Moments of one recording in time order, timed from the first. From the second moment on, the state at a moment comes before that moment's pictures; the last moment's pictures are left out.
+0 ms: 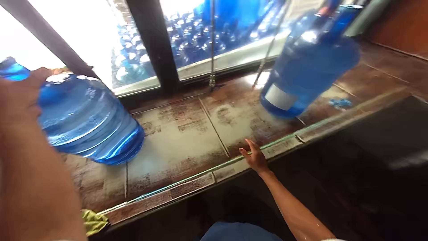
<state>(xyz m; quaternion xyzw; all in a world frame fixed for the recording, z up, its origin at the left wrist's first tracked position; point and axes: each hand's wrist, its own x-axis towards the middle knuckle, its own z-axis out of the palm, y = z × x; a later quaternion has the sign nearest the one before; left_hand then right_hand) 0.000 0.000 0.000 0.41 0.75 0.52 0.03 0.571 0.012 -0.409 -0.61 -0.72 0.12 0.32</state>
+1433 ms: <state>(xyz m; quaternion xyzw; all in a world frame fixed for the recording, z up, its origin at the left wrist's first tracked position) 0.005 0.185 -0.017 0.63 0.49 0.56 0.24 0.569 0.018 -0.419 -0.56 -0.75 0.03 0.34</state>
